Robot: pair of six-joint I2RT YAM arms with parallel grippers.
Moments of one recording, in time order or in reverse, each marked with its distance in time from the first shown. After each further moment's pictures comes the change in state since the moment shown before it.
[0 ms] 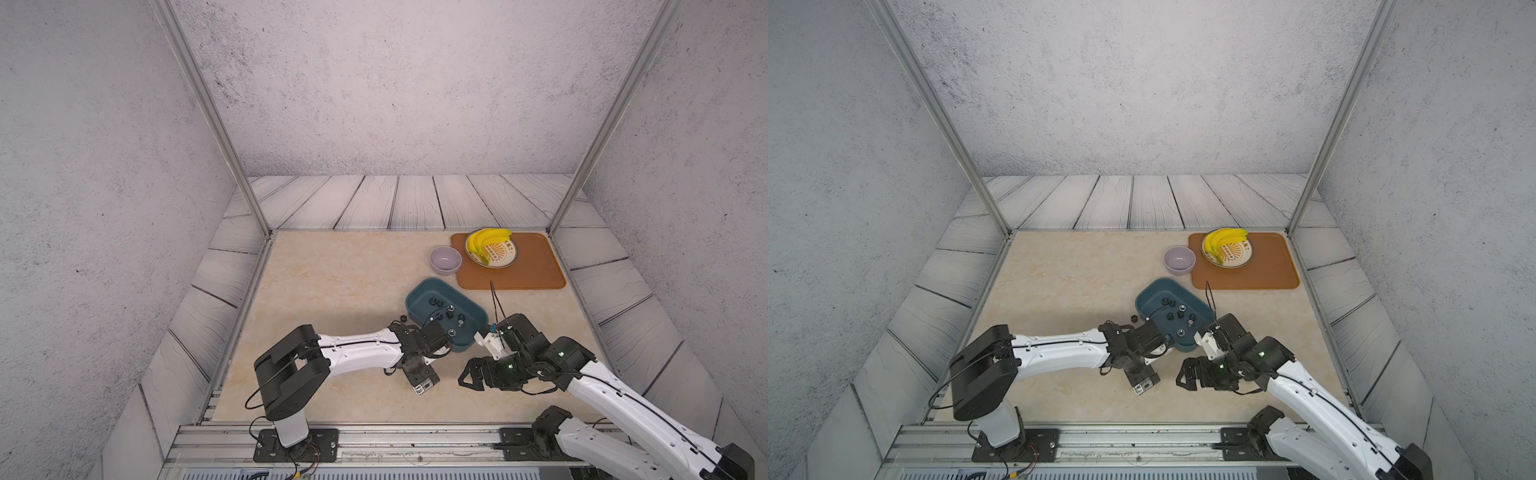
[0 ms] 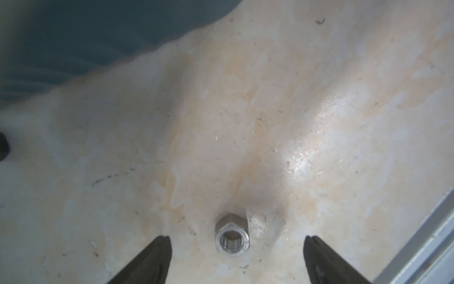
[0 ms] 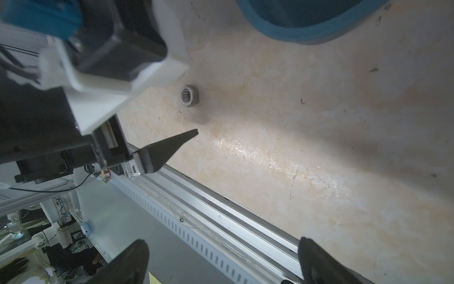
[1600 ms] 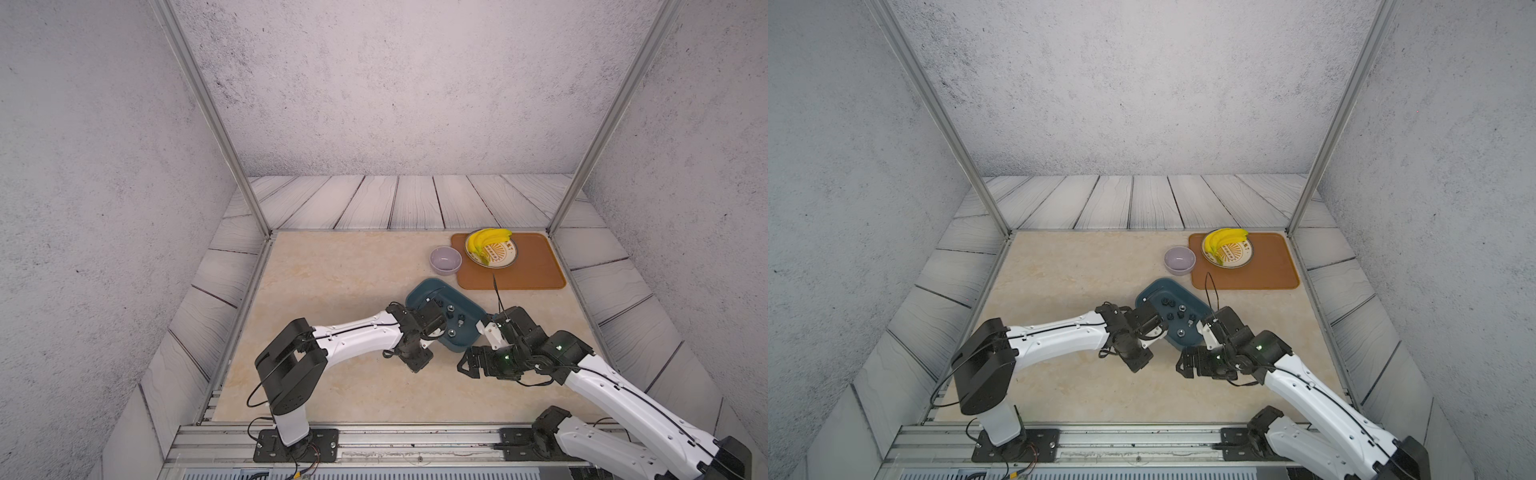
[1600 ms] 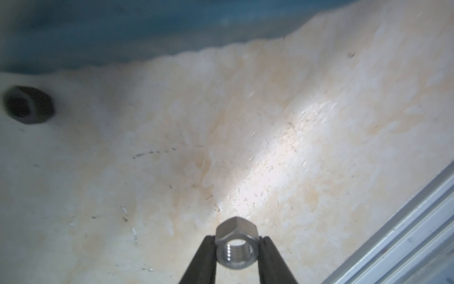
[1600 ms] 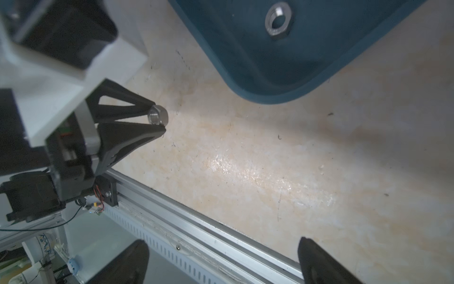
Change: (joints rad) left arm 0.096 -0.016 0.172 -0.201 0.061 -0.089; right arm 0.000 0.020 0.059 0.044 0.140 0.058
